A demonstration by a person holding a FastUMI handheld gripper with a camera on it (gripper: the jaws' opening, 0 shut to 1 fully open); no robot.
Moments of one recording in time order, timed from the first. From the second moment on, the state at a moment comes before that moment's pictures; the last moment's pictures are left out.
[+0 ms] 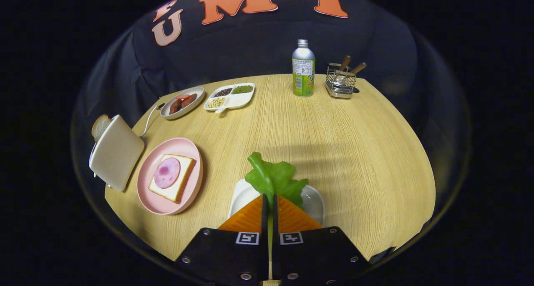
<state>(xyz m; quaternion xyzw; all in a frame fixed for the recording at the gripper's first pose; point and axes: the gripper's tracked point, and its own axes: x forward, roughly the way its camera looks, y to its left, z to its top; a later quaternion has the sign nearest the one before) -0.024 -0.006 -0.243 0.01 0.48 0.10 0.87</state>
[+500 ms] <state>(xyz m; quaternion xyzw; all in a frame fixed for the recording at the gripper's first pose) -0.011 0.054 -0.208 0.04 0.44 0.16 0.88</state>
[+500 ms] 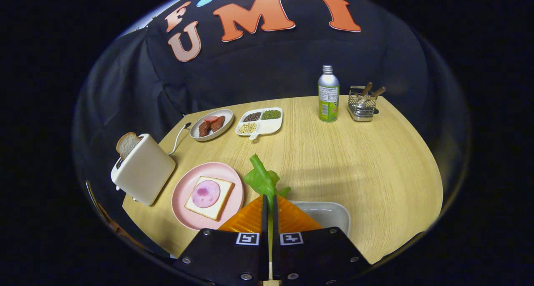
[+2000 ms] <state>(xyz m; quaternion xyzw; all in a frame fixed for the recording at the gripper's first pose) -0.030 0.228 -0.270 -0.01 0.50 0.28 0.82</state>
